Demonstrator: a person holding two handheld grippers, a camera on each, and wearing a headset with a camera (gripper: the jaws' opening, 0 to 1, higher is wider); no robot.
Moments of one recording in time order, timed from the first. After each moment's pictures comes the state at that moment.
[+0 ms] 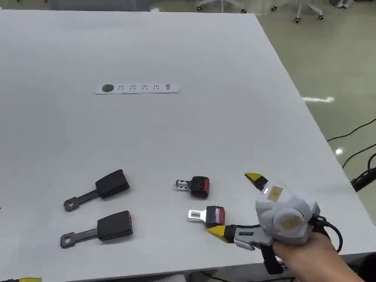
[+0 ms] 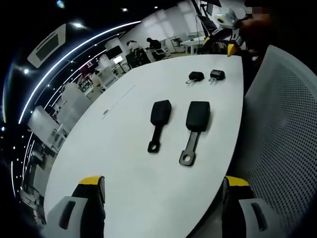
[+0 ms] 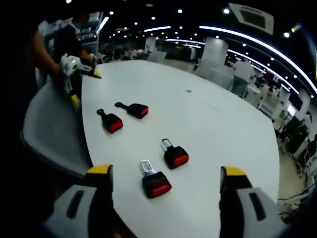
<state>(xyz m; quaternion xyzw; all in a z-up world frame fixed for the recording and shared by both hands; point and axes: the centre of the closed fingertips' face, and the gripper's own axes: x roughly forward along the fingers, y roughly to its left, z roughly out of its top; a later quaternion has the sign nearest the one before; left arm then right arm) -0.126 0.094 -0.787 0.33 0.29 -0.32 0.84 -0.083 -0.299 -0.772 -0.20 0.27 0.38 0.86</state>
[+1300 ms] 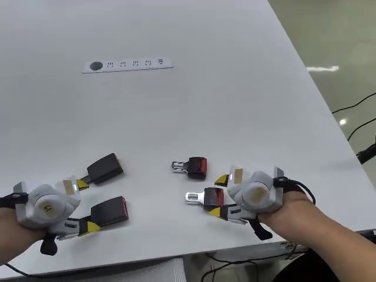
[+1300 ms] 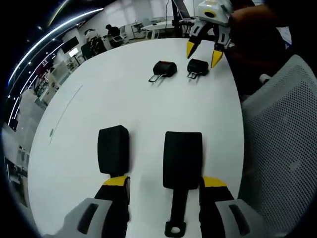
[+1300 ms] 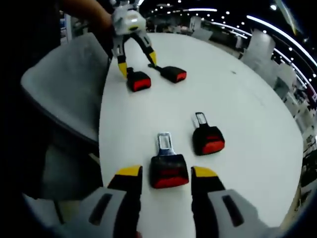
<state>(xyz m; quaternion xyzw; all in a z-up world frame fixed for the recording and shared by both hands) -0.077 -0.036 -0.855 0.34 0.39 -0.47 0.71 -0.093 -0.284 -0.854 -0.31 0.35 0.51 0.72</state>
